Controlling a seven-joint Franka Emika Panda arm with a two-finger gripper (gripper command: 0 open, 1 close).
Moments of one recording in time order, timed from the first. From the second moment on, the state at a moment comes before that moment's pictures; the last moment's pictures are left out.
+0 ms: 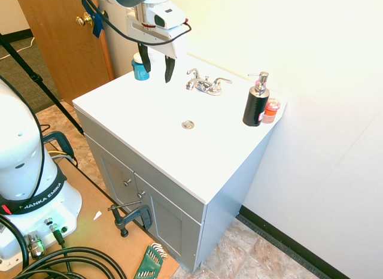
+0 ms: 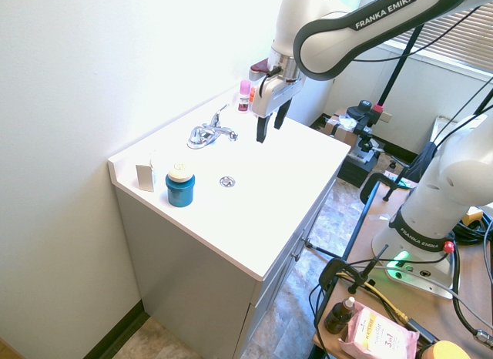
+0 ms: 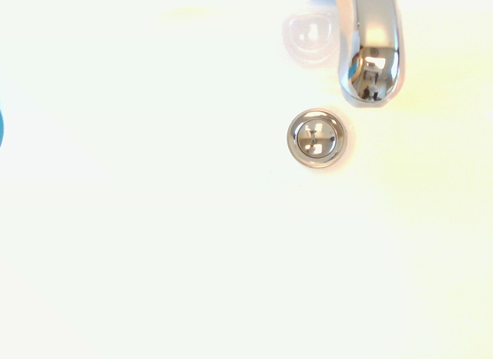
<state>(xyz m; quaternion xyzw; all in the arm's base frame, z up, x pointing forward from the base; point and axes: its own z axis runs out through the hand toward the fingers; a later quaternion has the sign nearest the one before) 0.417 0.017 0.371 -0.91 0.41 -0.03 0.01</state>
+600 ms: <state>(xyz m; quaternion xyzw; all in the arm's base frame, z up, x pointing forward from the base) 0.456 0.012 0.383 -0.91 0.41 -0.08 -0.02</state>
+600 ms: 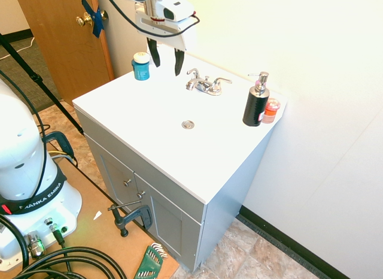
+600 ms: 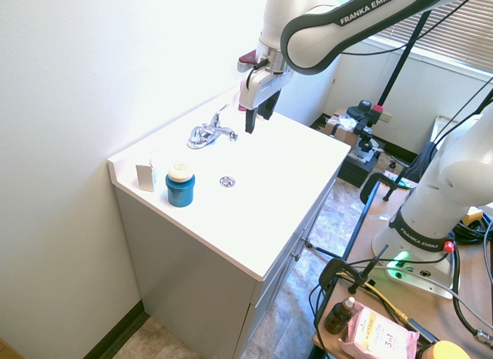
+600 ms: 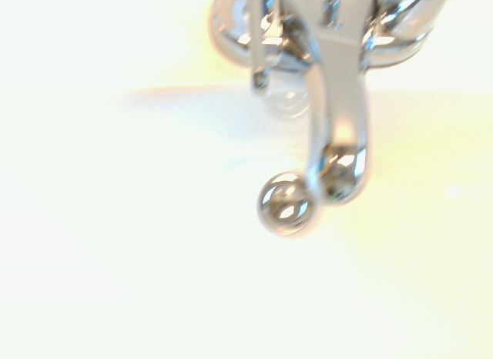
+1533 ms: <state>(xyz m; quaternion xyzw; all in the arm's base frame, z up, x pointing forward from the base) 0.557 0.037 0.318 -0.88 0.42 -0.19 -0.11</state>
